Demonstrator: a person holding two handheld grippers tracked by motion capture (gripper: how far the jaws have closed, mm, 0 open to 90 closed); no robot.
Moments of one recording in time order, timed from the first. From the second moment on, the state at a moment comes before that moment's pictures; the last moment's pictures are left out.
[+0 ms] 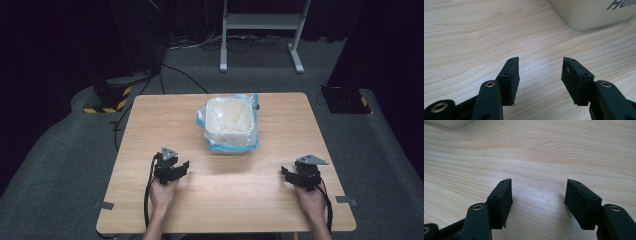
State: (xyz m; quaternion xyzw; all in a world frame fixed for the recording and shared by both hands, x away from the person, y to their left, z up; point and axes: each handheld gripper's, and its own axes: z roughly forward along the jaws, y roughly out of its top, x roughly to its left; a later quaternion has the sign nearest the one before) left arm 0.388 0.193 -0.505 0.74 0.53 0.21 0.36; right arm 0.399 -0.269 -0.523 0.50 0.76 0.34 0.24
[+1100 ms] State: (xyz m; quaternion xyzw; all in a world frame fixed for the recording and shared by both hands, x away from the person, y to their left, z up) left arm 0.407 0.202 -0.526 0.72 0.55 0.23 0.35; right arm 0.399 -0.269 -0.523 0.50 0.76 0.34 0.24
